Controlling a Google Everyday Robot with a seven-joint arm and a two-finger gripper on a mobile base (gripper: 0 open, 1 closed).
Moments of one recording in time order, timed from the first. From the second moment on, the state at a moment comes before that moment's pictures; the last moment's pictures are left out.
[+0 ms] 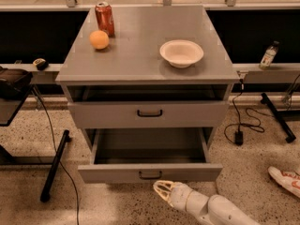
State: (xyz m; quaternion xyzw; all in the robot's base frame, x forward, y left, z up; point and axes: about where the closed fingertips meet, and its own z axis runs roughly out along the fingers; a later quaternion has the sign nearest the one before) arm 0.492 -0.051 0.395 -0.52 0.63 0.14 0.56
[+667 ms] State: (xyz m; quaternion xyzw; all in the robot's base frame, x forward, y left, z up) arm 0.533 -0.046 0.387 -0.50 0.63 0.14 0.57
